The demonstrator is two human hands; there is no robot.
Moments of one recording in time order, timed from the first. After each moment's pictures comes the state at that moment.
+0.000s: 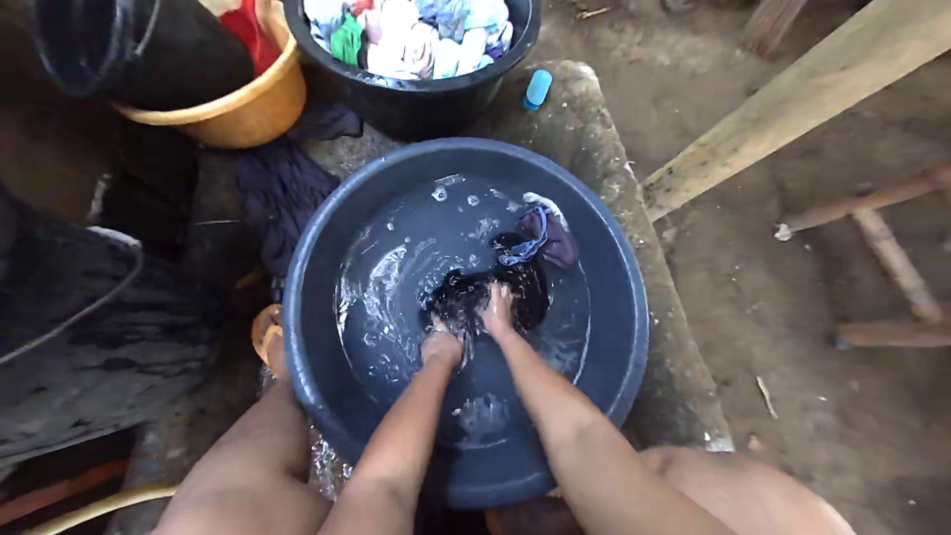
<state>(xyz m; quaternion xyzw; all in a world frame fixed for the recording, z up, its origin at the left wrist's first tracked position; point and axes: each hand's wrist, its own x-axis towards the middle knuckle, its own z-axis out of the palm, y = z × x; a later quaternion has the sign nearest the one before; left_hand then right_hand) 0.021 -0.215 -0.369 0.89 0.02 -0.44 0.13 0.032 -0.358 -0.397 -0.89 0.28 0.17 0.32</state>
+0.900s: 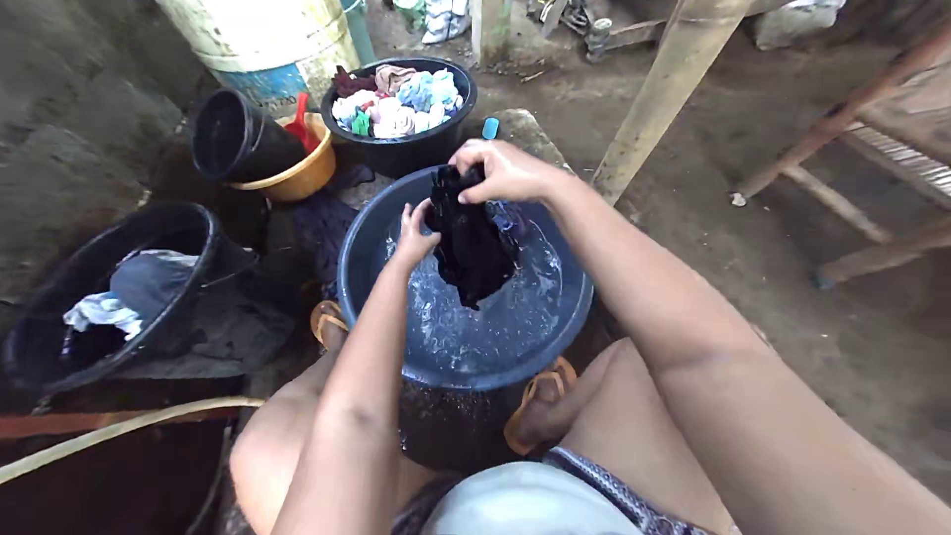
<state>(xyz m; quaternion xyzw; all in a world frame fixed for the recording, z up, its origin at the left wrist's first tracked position) 0.031 -0.148 -0.150 0.84 -0.21 -0.10 0.48 -0.061 -0.341 0.018 -0.92 -0.19 -0.02 0.34</state>
